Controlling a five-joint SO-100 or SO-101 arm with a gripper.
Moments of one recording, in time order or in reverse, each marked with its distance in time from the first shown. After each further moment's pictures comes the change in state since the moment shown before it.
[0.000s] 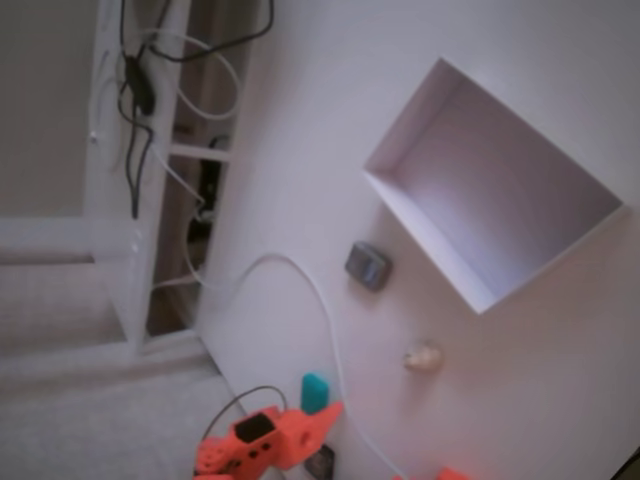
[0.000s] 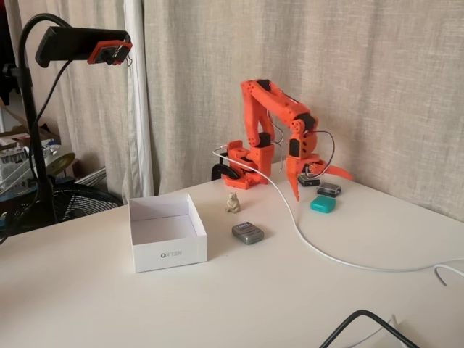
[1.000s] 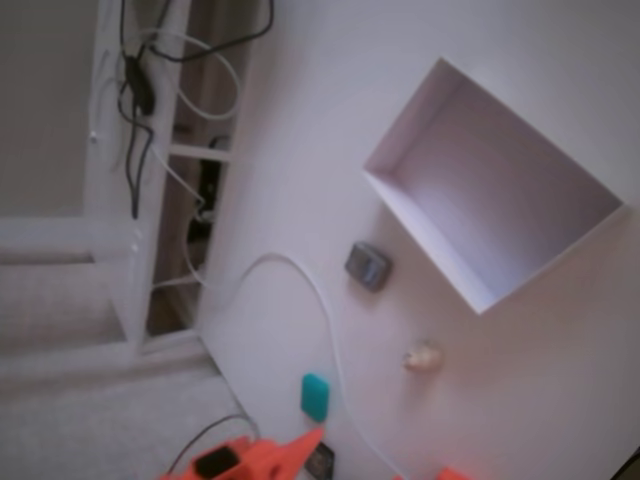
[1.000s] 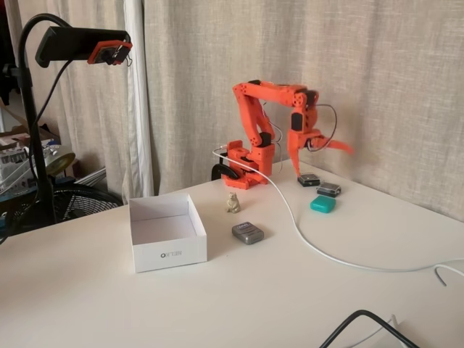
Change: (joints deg) arm -3.0 12.0 -6.2 17.8 0.2
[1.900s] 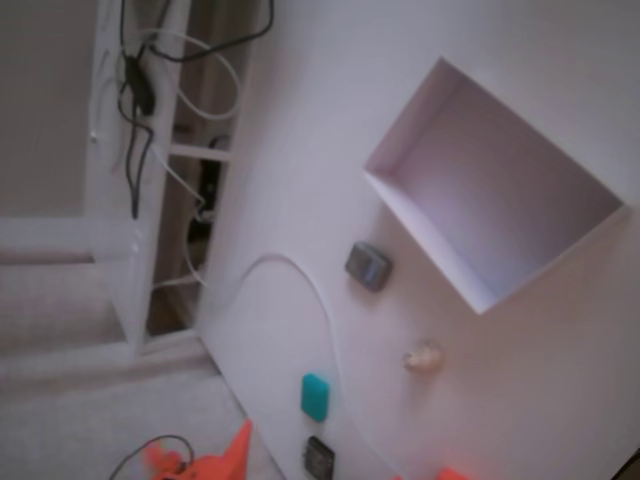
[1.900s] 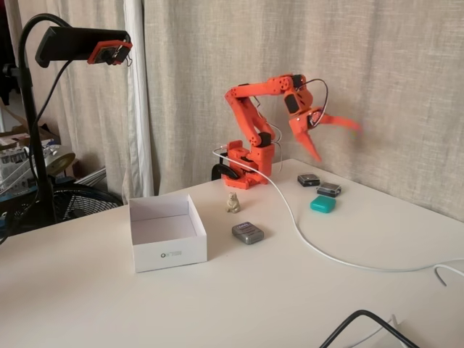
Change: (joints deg) arm -0.1 16.3 -8.3 -7.6 10.9
